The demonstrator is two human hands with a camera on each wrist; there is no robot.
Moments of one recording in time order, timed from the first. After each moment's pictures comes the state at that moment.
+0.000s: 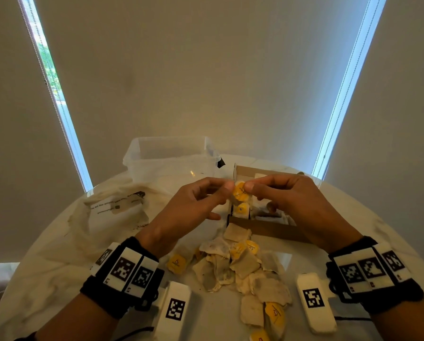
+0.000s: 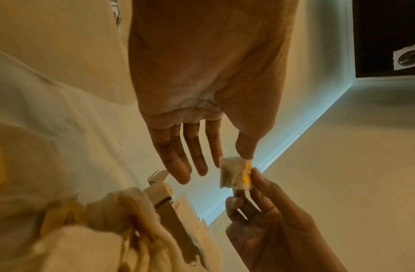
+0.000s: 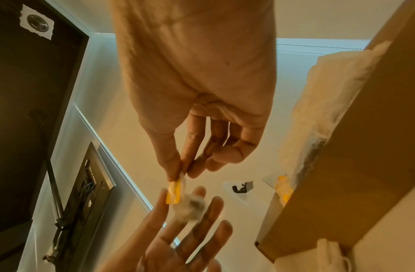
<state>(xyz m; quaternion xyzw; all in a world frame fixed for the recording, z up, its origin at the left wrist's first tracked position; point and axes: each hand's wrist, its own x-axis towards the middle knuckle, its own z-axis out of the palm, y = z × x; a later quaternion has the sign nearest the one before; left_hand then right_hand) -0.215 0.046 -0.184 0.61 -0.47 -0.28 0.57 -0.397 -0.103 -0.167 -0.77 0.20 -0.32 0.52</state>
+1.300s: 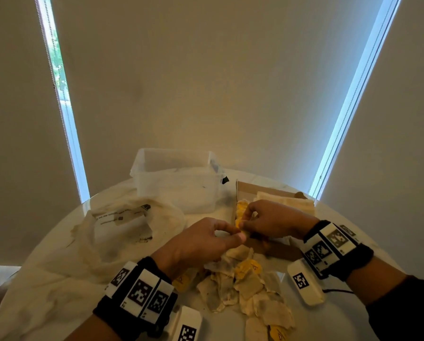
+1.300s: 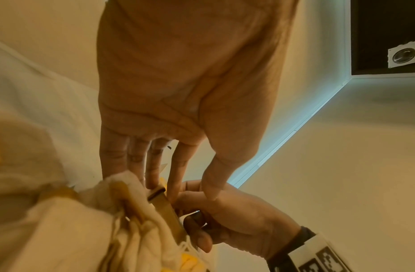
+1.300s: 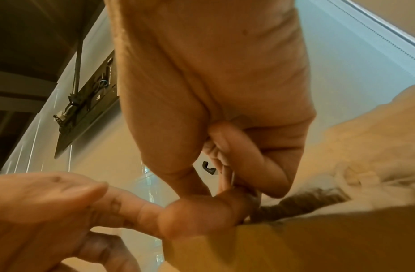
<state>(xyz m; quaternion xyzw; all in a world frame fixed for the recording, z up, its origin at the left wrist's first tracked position) -0.213 0.038 -0.198 0.71 -0.50 -0.32 0.38 -0.334 -0.136 -0.163 -0.91 0.34 0.04 0.23</state>
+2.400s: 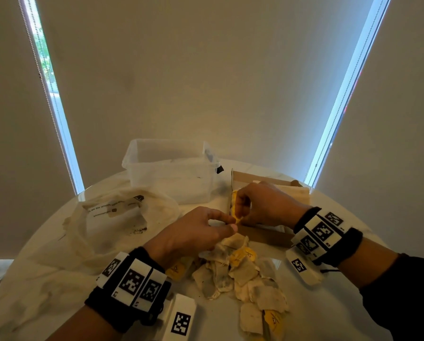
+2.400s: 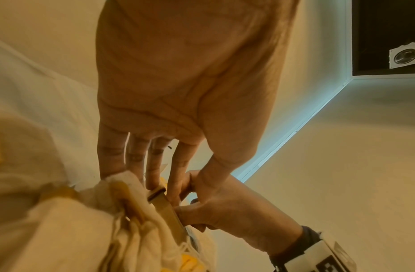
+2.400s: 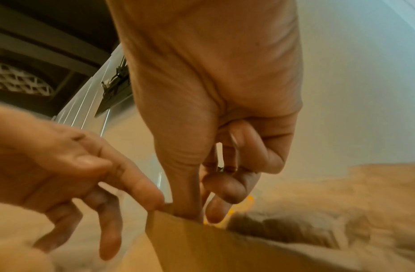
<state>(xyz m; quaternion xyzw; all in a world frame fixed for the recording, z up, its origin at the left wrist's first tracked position) -0.215 0.038 -0.196 0.72 -0.49 -0.33 0.37 -0.336 -0.139 -0.166 -0.96 0.27 -0.02 0.08</state>
